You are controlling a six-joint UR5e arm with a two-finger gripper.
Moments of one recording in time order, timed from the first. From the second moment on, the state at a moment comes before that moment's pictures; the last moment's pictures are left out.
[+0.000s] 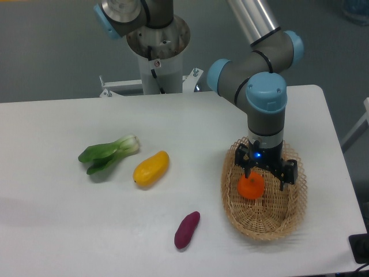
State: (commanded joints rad) arm 2.61 -1.99 -1.68 -0.73 1.54 1.16
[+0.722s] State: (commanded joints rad) arm 2.61 -1.99 -1.67 -0.72 1.52 1.14
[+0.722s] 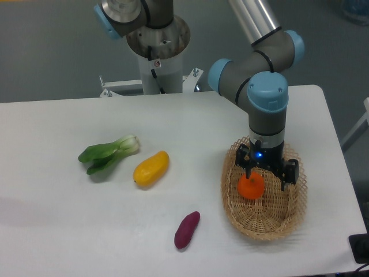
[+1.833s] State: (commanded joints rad) arm 2.67 -2.00 -1.79 -0.73 1.46 1.45
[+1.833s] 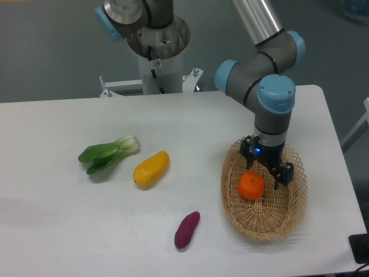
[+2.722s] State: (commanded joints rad) arm 2.65 -2.04 -1.77 -0.72 1.46 1.37
